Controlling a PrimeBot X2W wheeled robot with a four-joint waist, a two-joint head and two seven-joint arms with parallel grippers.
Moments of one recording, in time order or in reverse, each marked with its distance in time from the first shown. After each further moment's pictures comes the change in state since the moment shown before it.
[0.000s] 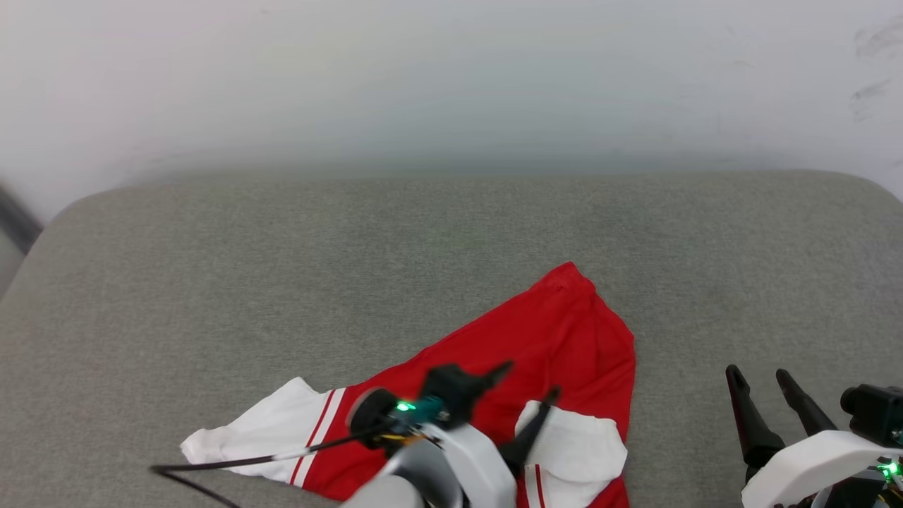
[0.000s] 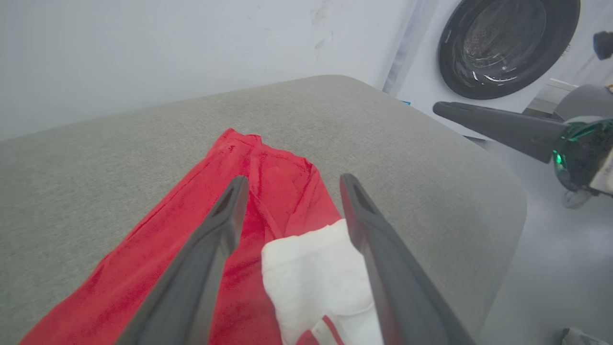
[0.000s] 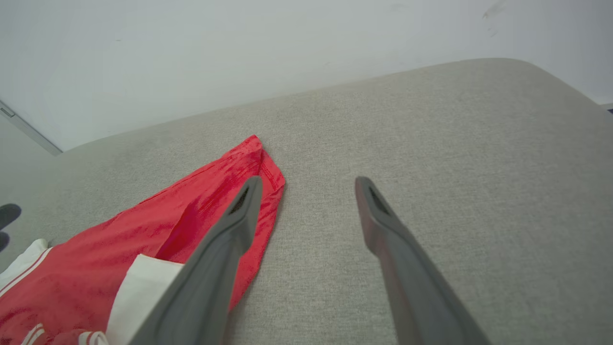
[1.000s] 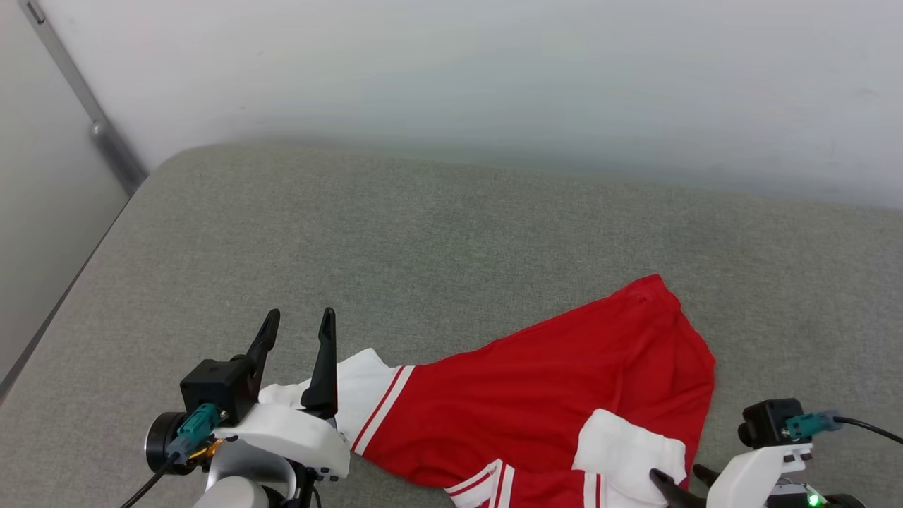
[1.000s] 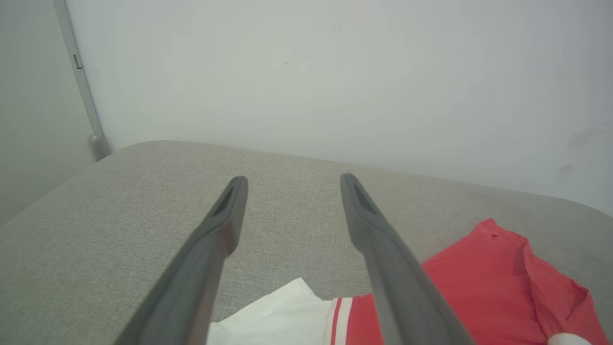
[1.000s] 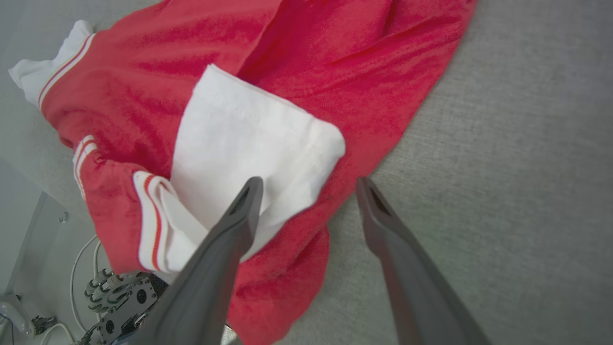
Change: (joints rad) left arm 0.177 0.200 0.356 -0.177 -0.061 0.278 -0.219; right arm 0.011 -0.110 0.179 0.059 0.145 0.000 0.474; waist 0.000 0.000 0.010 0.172
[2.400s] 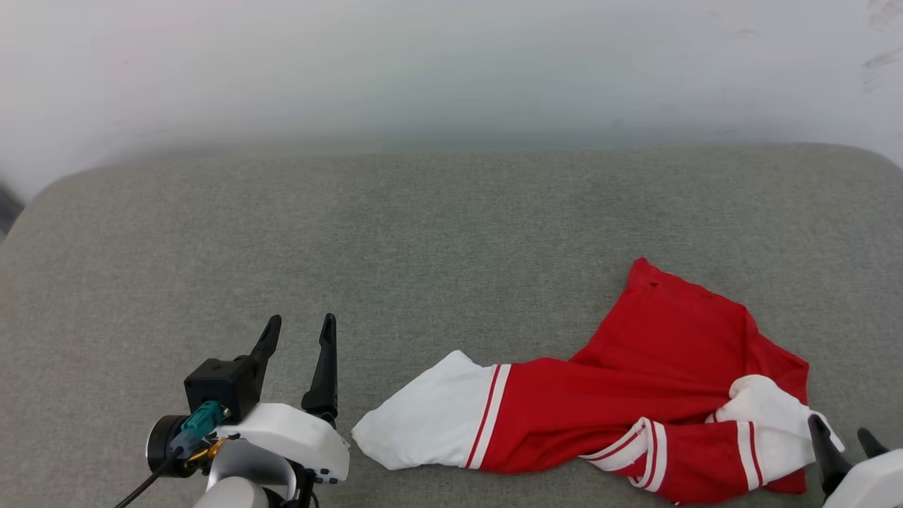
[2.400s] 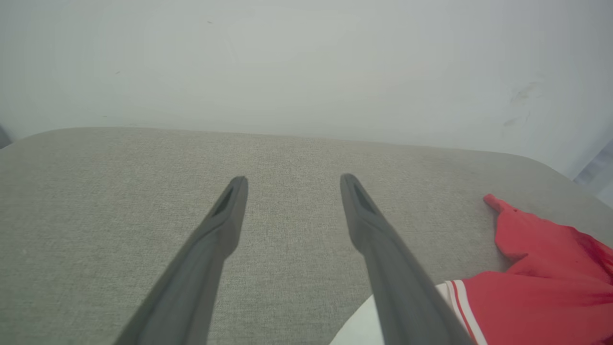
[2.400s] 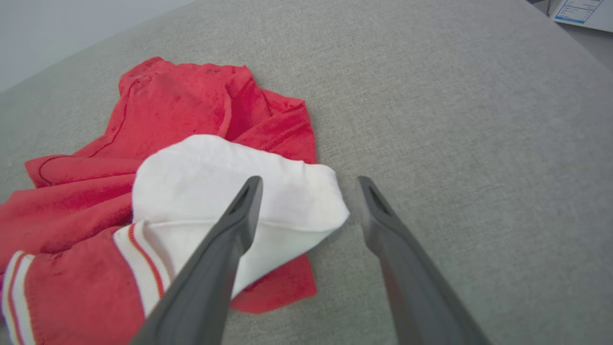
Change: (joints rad) left arm -0.009 0.005 -0.017 0.022 -0.016 0.017 0.018; right arm -0.043 0.030 -0.372 0.175 -0.106 0.000 -0.373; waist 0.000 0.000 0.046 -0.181
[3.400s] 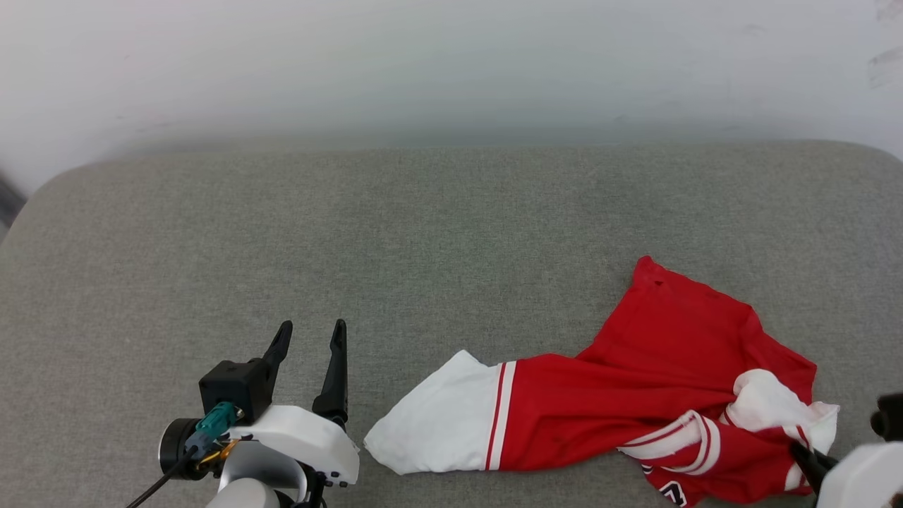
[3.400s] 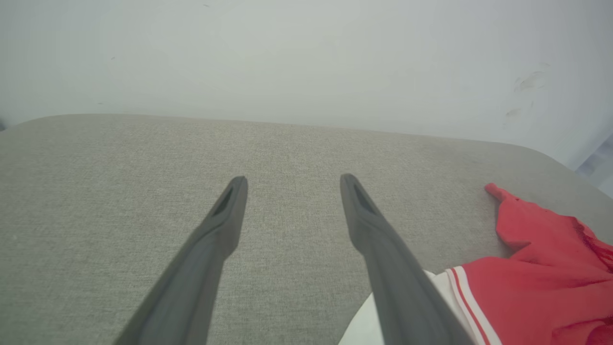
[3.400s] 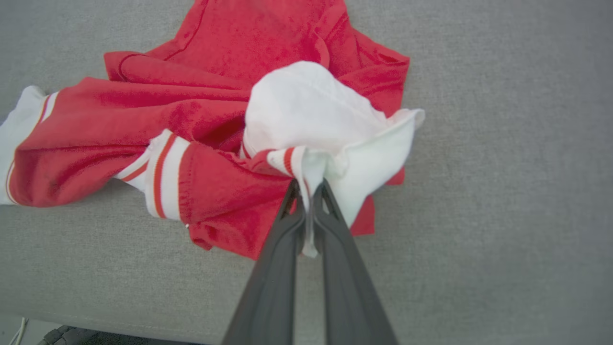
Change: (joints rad) left arm -0.008 -0.009 -0.026 0.022 -0.008 -0.004 -0.001; right arm 0.088 -0.072 0.145 -0.331 0.036 0.000 0.418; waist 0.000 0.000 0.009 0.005
